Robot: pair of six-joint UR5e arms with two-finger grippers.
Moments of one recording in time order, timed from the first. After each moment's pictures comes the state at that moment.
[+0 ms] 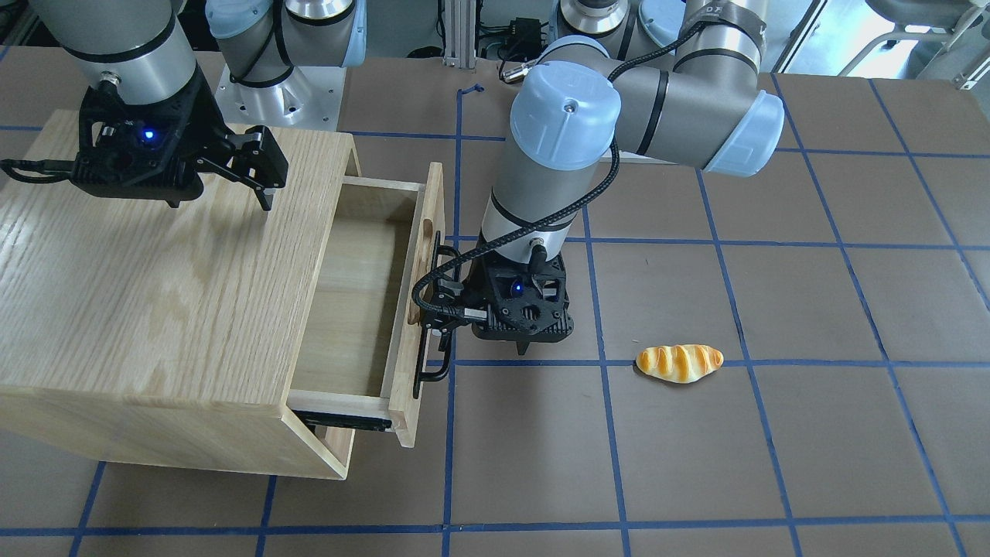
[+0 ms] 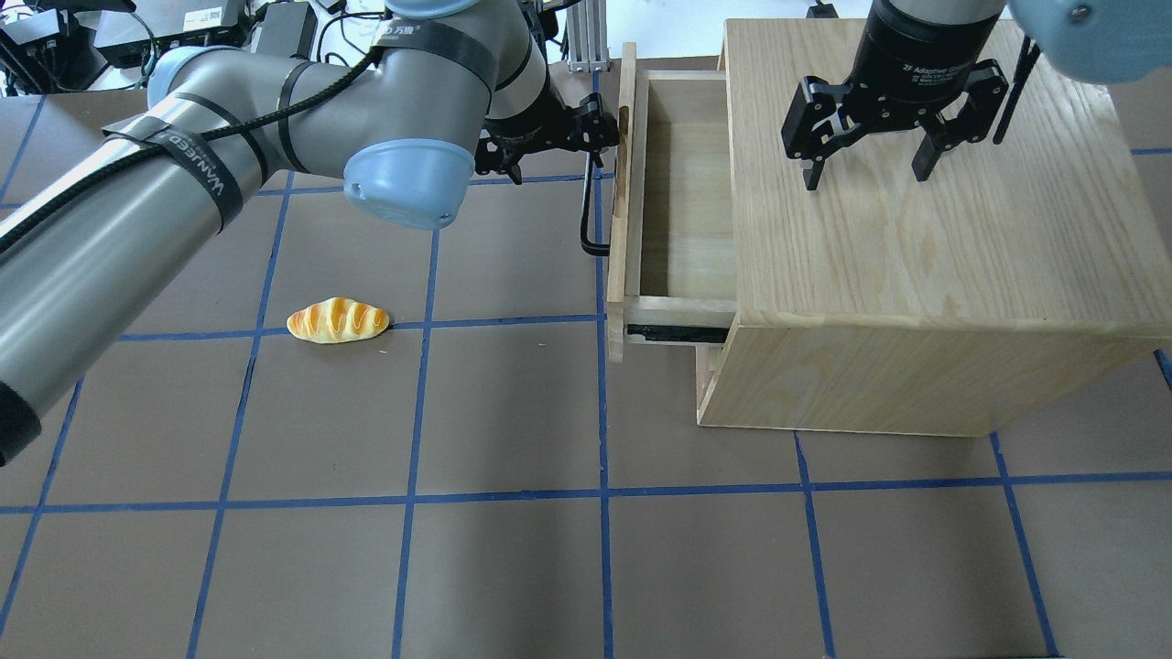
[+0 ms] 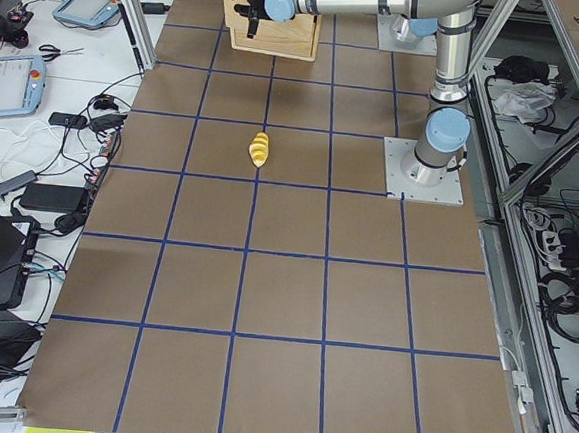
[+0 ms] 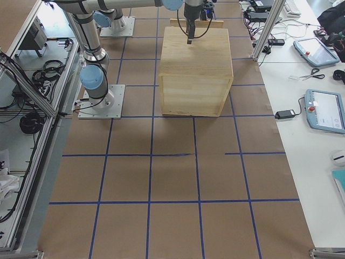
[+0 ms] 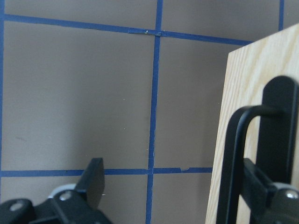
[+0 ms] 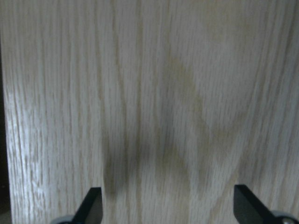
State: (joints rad) left arm -1.84 -1.93 -1.50 -1.02 1.46 -0.35; right arm 1.60 -1.49 1.43 -1.47 -1.61 0.02
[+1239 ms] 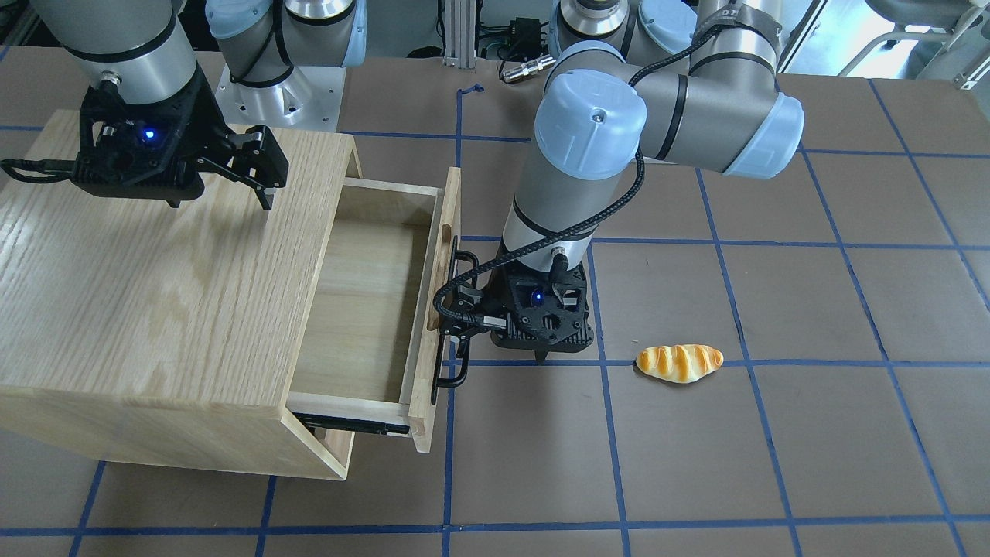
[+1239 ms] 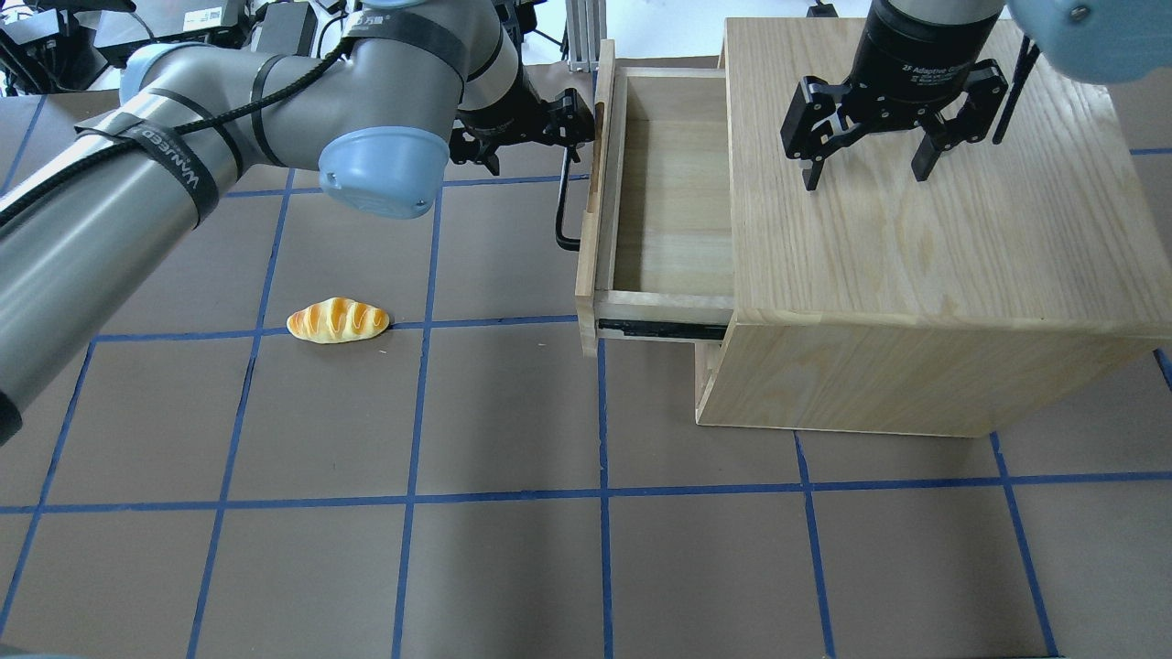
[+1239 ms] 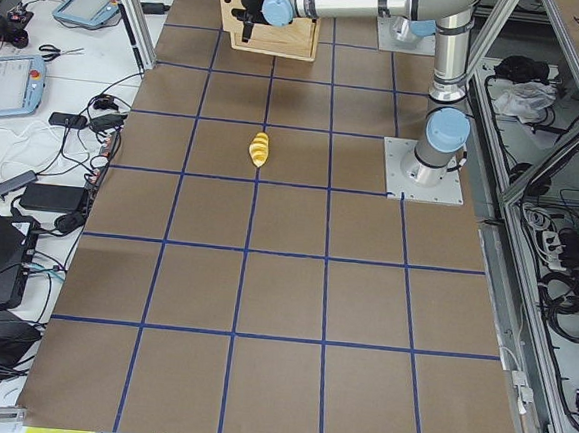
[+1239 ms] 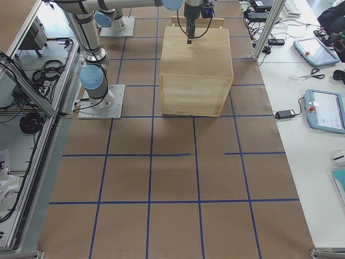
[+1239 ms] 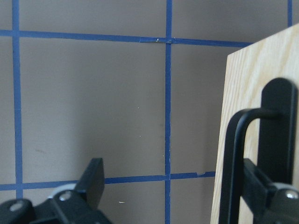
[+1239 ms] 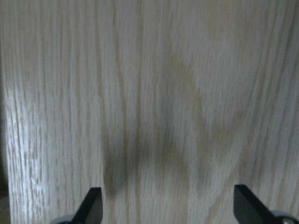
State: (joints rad) left arm -1.80 -1.92 -1.50 -1.03 1.46 -0.27; right arm 1.60 -1.49 1.43 -1.47 -1.61 0.02
